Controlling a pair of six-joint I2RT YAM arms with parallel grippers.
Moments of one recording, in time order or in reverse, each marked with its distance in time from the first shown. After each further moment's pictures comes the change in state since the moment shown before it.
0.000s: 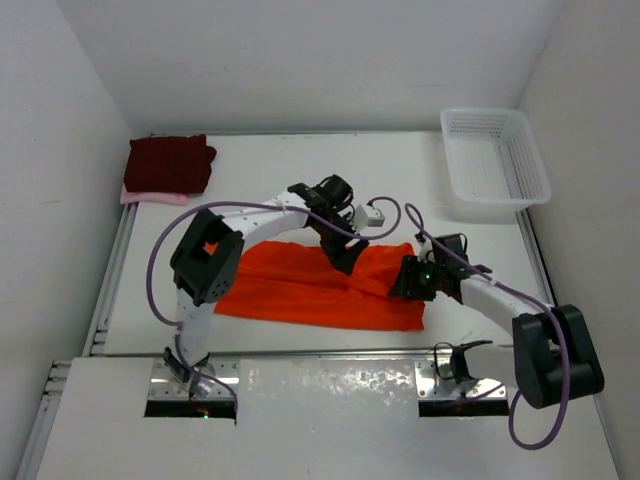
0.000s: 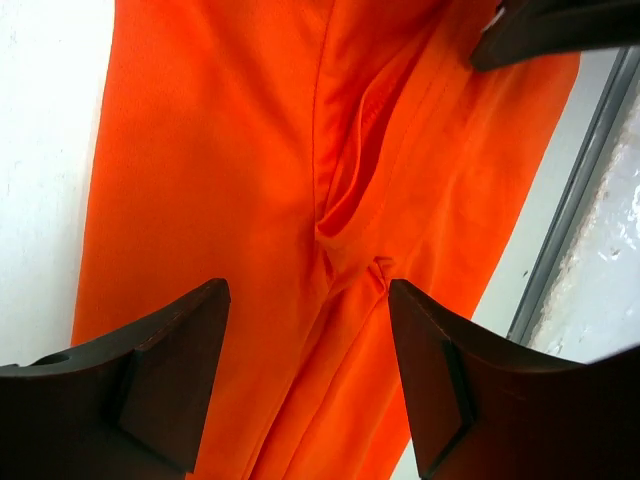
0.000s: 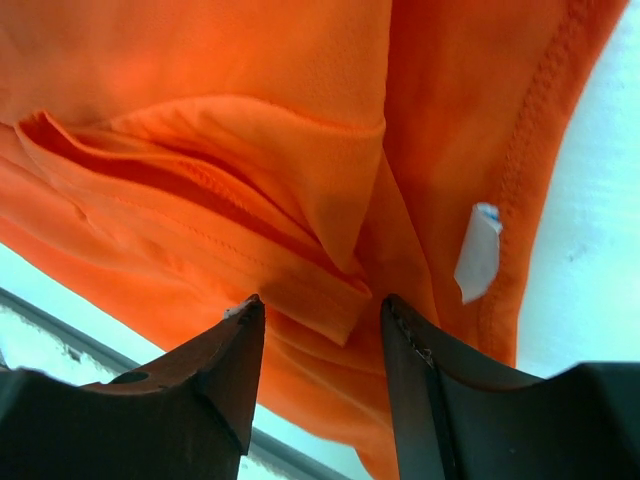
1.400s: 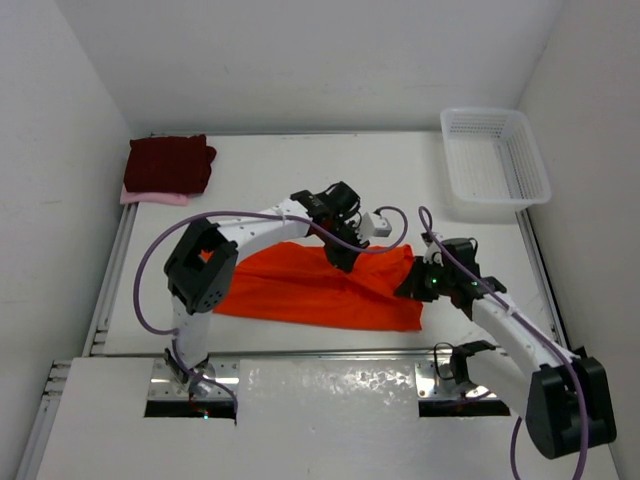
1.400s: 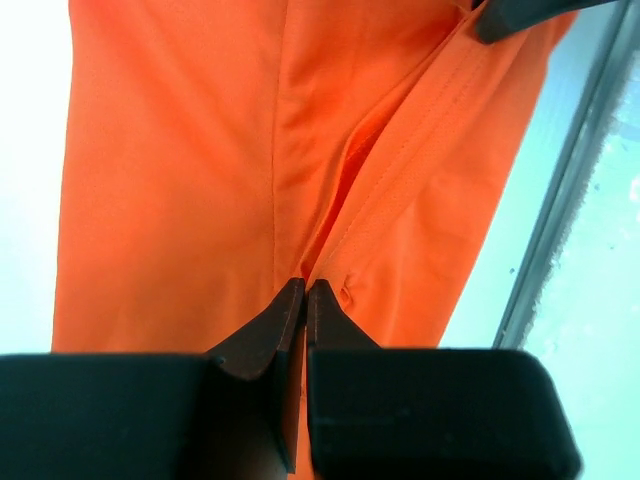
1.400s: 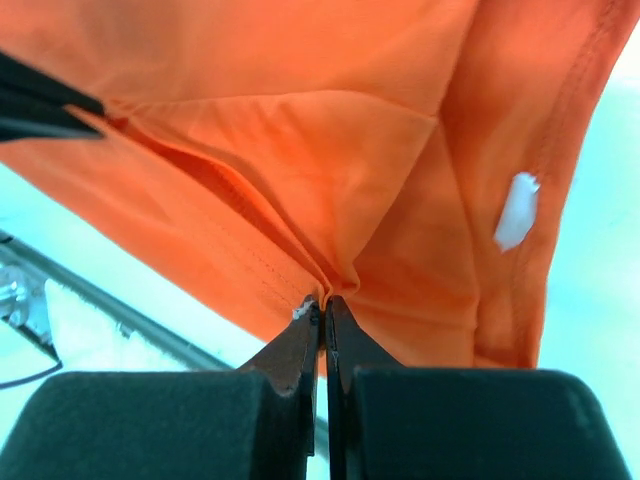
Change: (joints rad) left arm -0.060 -0.054 -0.047 0.028 -0.060 -0.012; right arm 0.006 -0.231 -0.034 -0.047 -0.043 0.041
